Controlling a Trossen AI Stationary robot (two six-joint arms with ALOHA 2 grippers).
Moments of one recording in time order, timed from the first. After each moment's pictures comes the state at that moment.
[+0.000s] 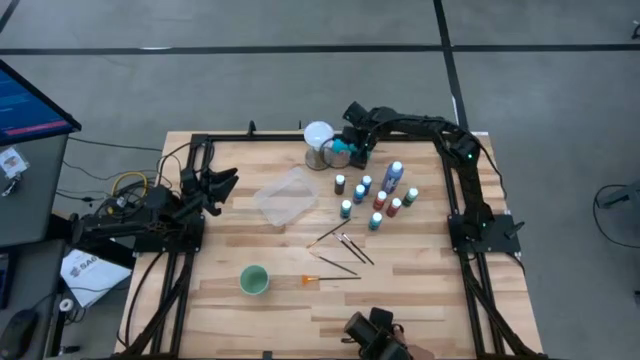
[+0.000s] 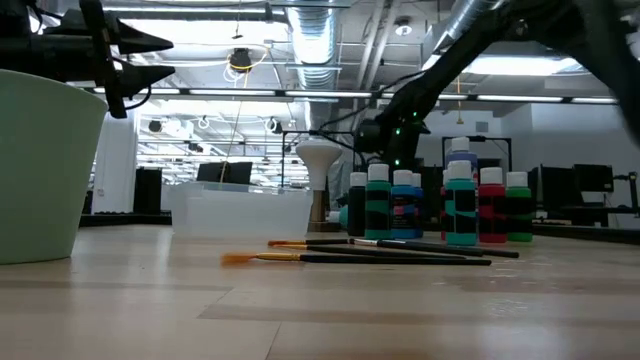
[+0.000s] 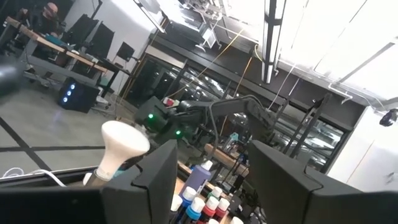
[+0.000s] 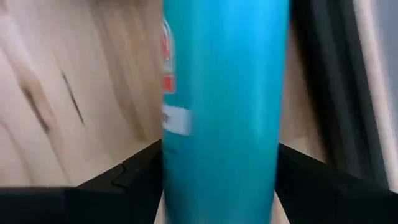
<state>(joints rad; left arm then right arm) 0.15 0.01 0.01 0.33 -0.37 -0.45 -0.72 2.16 1.56 -0.74 -0.04 -0.42</state>
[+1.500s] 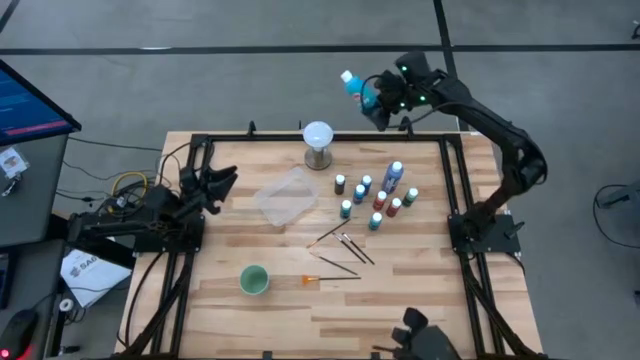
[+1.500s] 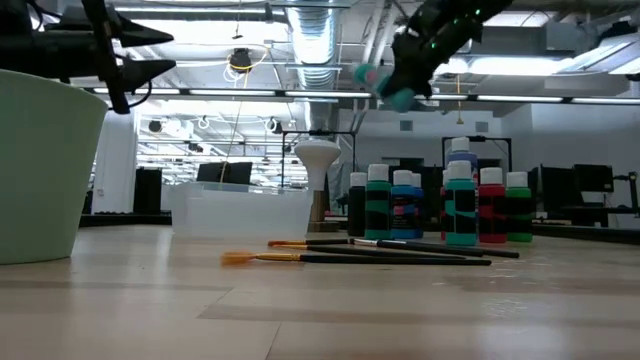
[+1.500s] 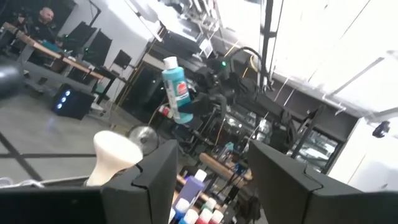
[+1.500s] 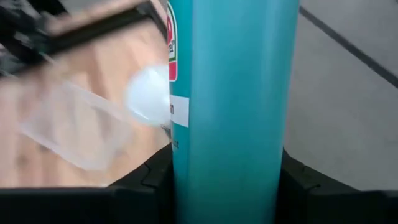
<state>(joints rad) 0.15 0.07 0.01 0.45 -0.38 -0.45 -0.82 1.58 1.57 -0.68 -0.38 -0.19</state>
